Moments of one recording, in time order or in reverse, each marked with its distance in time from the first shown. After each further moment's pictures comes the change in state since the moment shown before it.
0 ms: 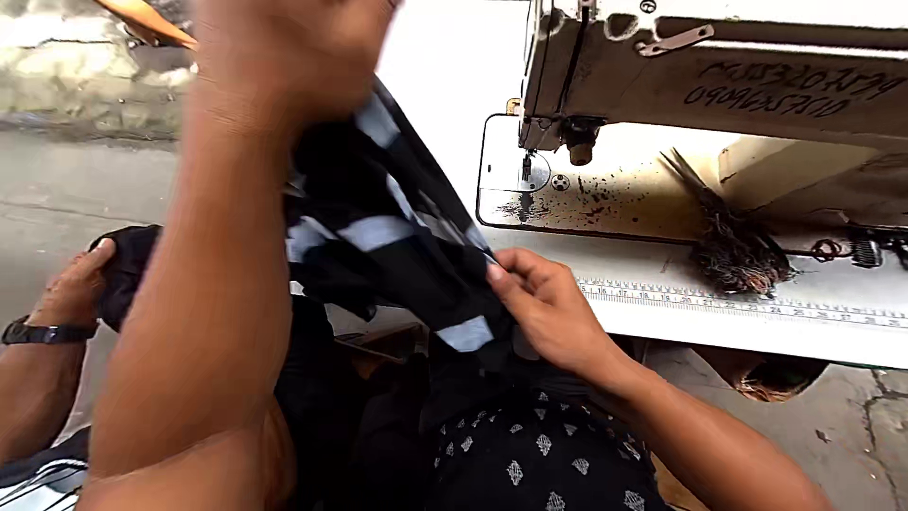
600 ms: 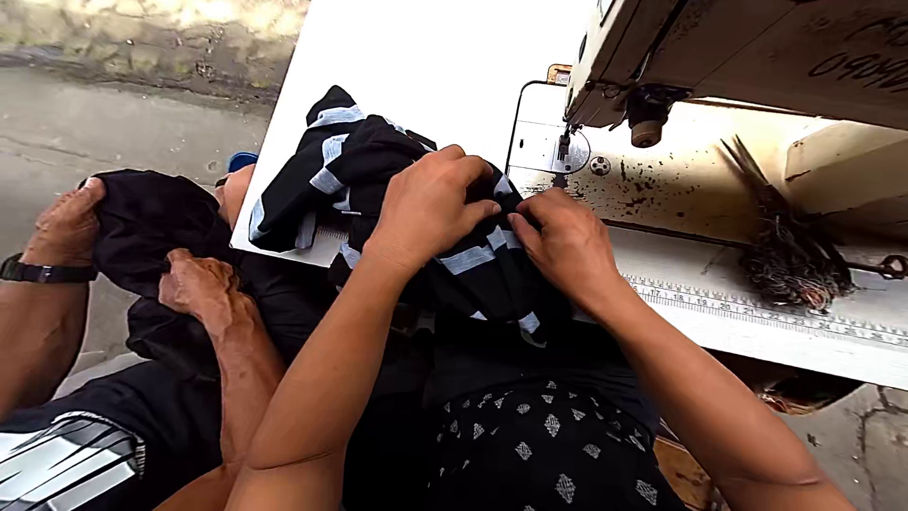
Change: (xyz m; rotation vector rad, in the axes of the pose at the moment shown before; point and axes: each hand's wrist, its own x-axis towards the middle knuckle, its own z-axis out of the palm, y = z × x) left_hand -0.092 0.048 0.098 -0.129 -0.301 -0.169; right_hand 0.064 0.038 -0.021 -0.981 0.102 -0.236
